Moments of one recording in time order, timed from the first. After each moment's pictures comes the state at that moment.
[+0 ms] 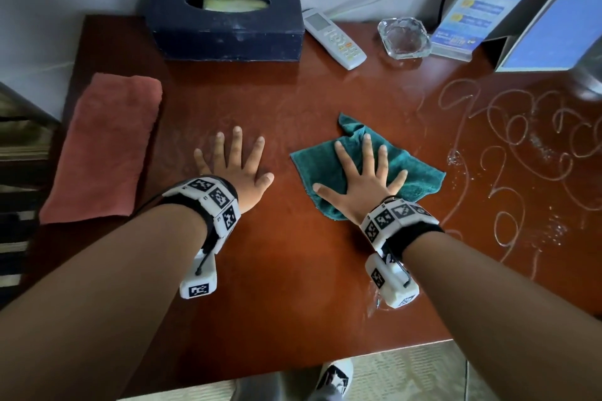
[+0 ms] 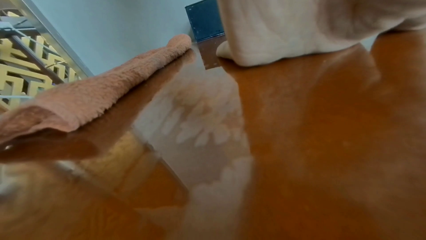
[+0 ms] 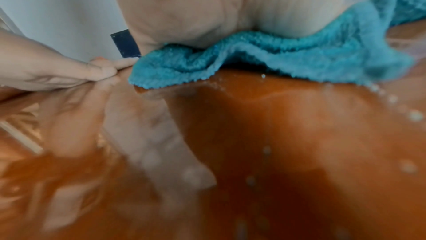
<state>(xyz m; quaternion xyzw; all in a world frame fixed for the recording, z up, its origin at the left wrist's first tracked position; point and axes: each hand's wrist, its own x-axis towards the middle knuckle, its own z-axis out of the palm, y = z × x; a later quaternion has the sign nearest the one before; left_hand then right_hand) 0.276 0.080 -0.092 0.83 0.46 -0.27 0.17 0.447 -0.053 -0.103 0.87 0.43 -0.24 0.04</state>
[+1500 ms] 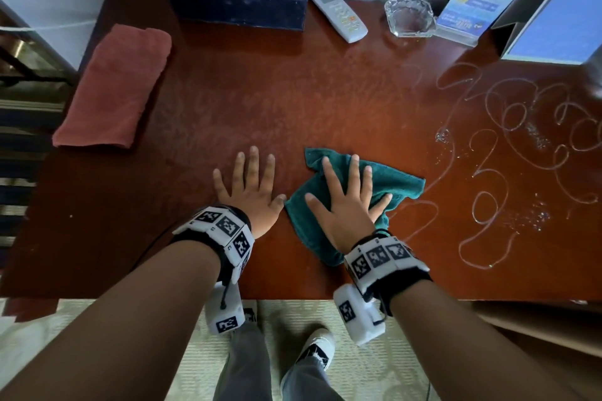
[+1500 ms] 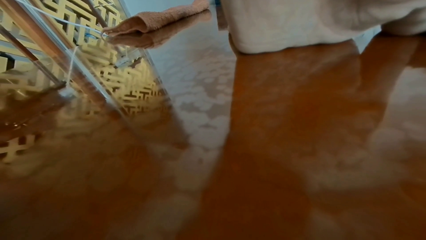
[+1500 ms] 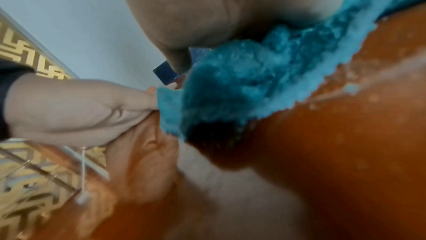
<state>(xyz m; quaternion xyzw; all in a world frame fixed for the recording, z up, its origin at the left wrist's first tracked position) 0.272 -0.049 -0.088 0.79 0.49 -0.27 0.24 0.399 -0.142 -0.095 0.85 0.45 -0.27 -0.06</state>
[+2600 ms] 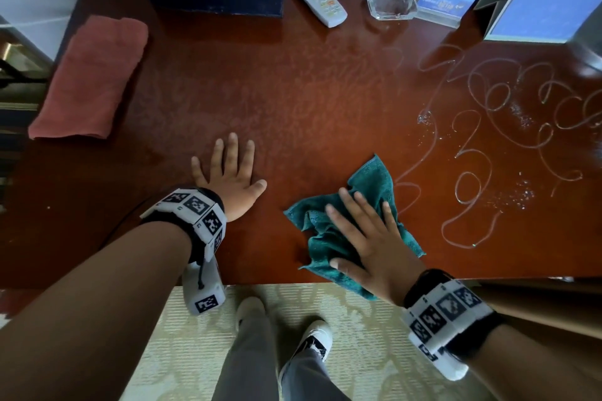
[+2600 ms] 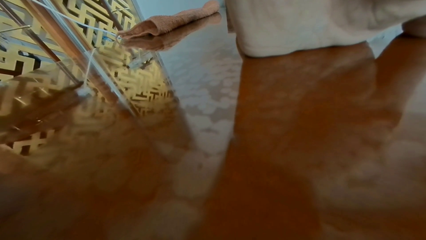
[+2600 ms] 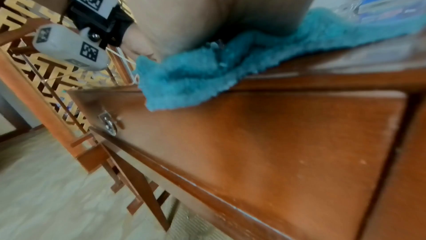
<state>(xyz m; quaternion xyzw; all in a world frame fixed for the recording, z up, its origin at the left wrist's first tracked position) 0.272 -0.047 -0.081 0.79 0.49 -0.28 0.25 0.451 -0.250 -0.099 0.70 0.68 -0.23 0.00</state>
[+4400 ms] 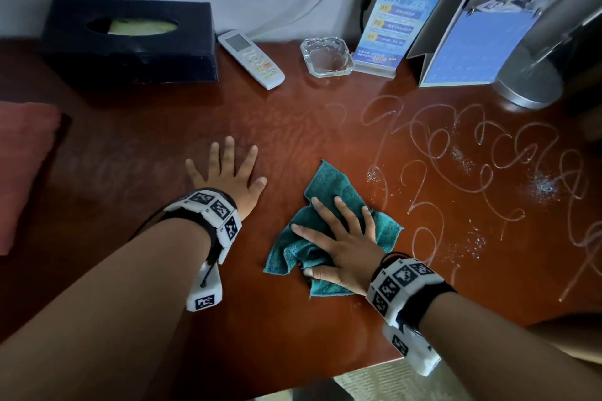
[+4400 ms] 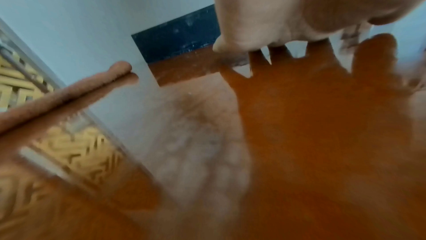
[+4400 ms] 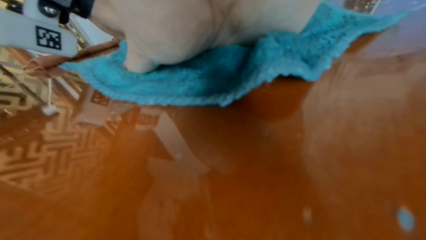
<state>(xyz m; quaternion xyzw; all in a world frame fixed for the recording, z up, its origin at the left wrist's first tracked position) 0.402 0.030 -0.088 0.84 0.46 -0.25 0.16 0.533 -0.169 -0.100 0.73 0.63 -0.26 0.09</state>
